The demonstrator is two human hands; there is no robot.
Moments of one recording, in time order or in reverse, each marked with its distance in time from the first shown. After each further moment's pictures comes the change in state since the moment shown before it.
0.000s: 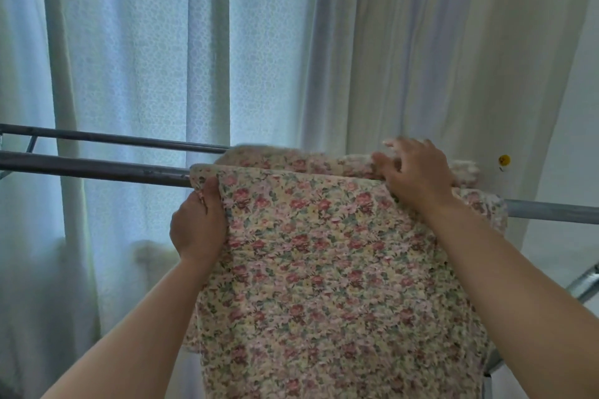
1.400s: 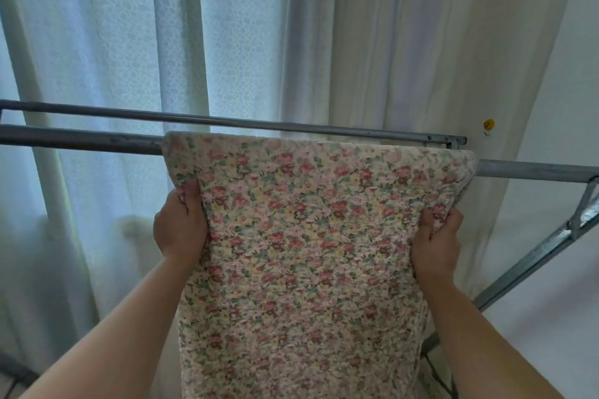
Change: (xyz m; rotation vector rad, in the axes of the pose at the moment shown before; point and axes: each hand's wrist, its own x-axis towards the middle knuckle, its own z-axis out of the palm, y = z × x) left_hand -0.034 -0.034 0.014 0.022 -0.040 -0.005; right_hand -0.160 0.062 0.062 0.510 0.164 0.796
